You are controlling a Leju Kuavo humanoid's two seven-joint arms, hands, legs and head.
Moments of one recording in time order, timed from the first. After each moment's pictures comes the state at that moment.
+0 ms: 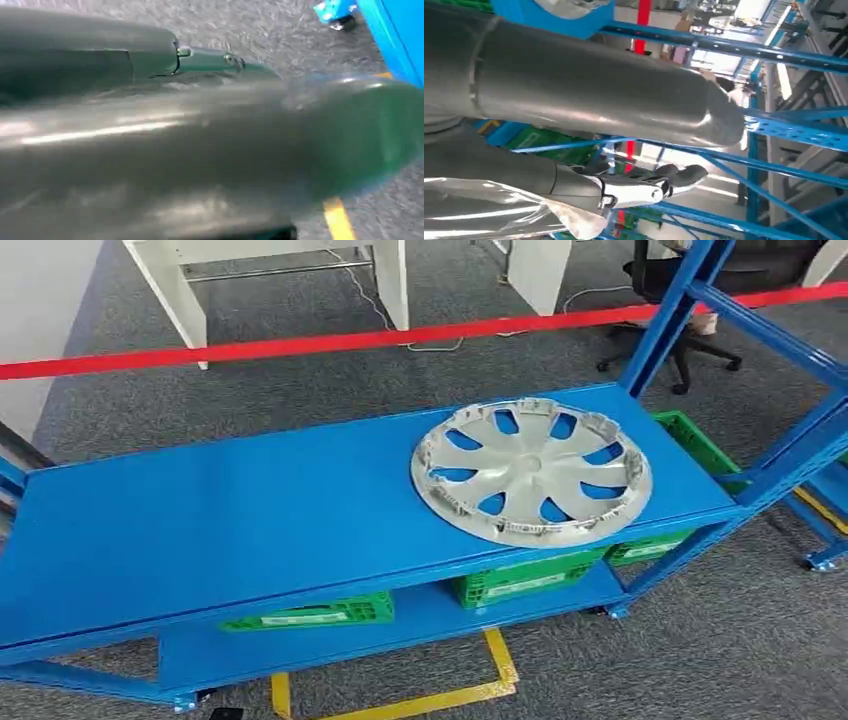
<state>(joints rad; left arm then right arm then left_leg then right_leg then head) -0.03 -0.09 -0.48 -0.17 0.65 0.30 -0.41 0.48 0.32 -0.25 -2.15 0.24 -0.22 -0.64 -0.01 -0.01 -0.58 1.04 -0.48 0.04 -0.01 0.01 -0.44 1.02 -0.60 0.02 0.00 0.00</state>
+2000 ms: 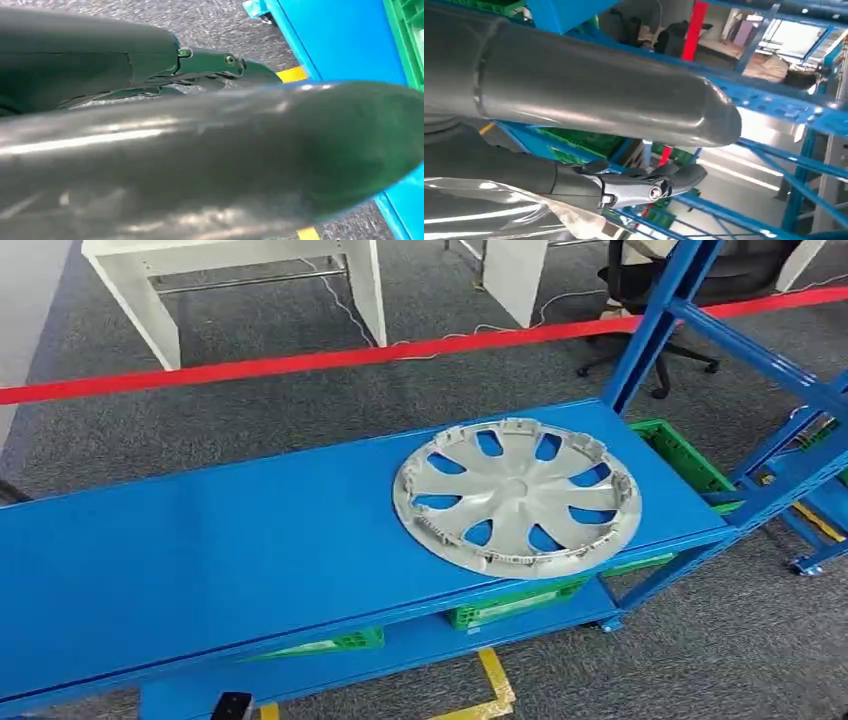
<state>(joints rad) -0.05 -0.08 -0.51 -0.17 0.65 0.25 -0.39 0.28 0.19 -0.38 -2.00 0.37 -0.20 -0.43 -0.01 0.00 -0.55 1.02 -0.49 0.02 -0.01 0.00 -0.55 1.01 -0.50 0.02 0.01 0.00</state>
